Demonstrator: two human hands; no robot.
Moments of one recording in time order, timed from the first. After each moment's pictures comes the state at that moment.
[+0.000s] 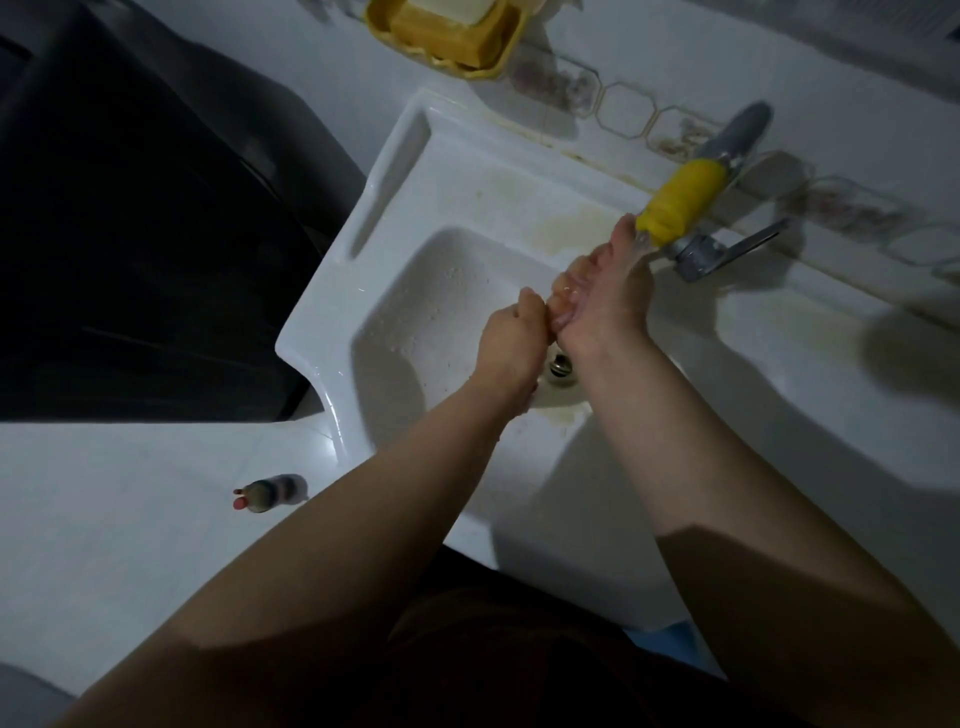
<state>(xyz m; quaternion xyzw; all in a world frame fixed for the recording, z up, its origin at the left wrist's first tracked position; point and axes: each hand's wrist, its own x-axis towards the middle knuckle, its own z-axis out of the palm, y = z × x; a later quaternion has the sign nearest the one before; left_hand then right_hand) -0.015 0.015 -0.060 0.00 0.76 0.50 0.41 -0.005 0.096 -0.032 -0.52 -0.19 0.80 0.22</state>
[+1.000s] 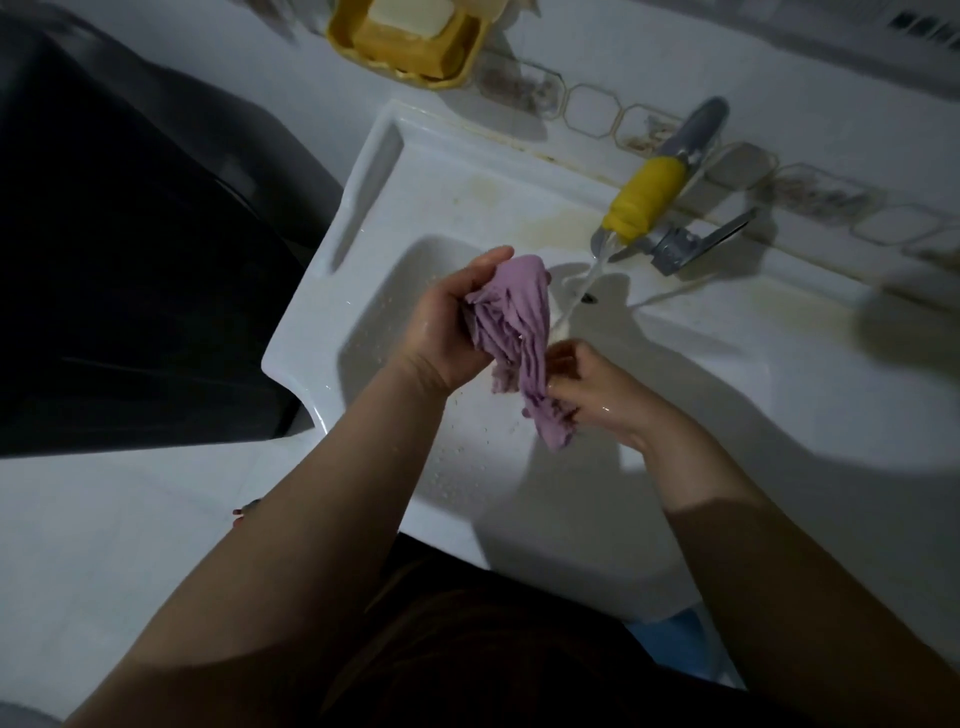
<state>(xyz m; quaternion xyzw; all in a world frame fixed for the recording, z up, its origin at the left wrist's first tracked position) -0.064 0.001 -0.059 -0.12 0.35 0.73 0.58 0.090 0.097 -0.093 -0.38 -0.61 0.68 -0.16</state>
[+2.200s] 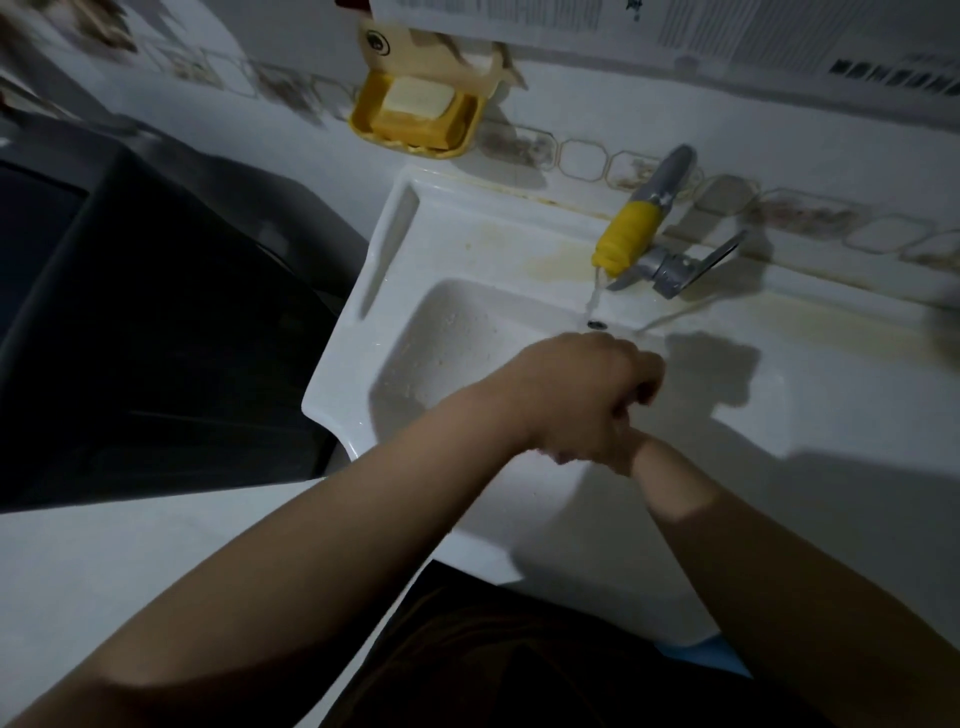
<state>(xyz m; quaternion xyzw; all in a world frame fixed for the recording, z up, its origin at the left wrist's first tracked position) -0.012 0.023 0.027 0.70 0.66 0.10 0.25 0.068 0.055 -0.075 -0.49 -0.68 0.29 -0.47</state>
